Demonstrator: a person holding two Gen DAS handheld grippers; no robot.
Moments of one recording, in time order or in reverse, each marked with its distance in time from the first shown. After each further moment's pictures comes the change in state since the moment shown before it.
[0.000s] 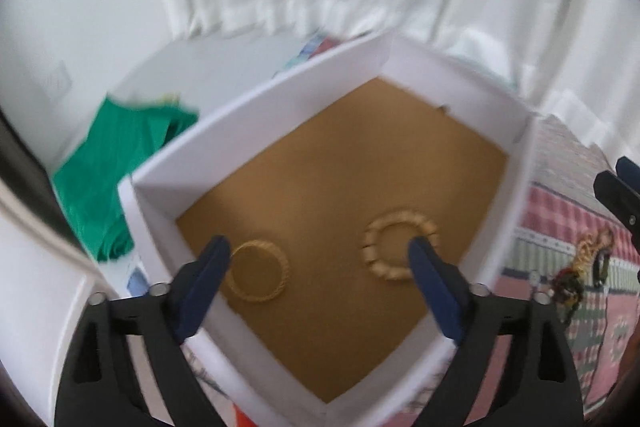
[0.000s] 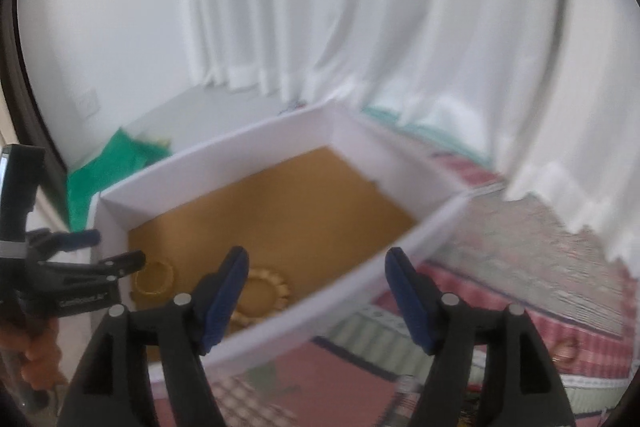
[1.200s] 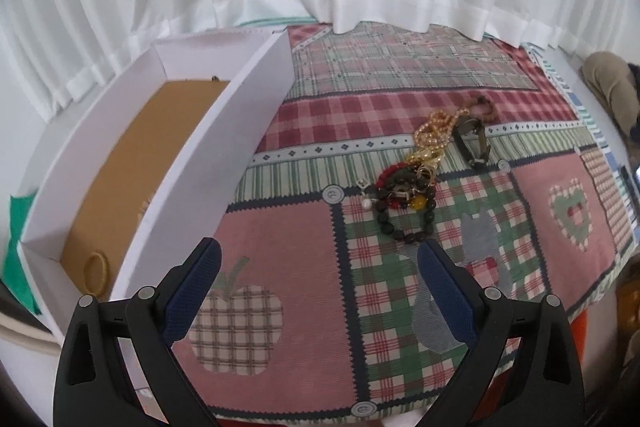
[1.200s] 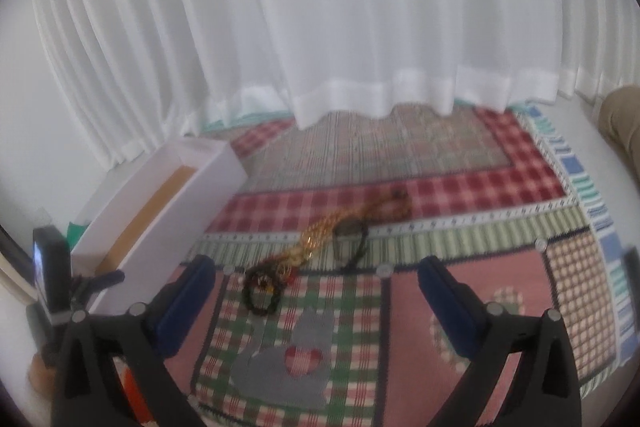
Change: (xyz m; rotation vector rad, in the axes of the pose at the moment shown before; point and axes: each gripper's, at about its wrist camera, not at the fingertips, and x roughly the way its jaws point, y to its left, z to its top) left arm -0.047 -0.212 -0.074 0.385 0.085 -0.269; right arm -0.196 -0.224 -0.164 0.497 0.007 -0.159
